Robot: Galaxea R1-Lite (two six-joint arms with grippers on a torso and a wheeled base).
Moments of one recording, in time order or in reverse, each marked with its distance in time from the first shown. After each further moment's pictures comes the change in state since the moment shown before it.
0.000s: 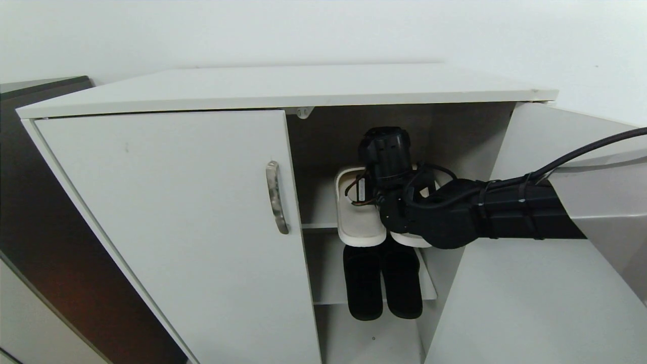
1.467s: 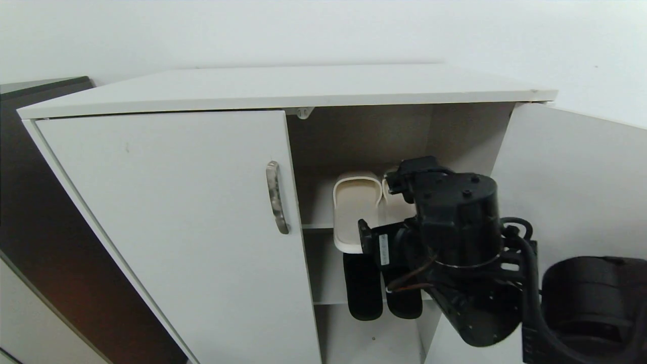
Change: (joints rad) left arm 0.000 0.000 0.000 0.001 0.004 0.000; right arm 0.217 -0.398 0.676 -0.296 -0.010 -0.059
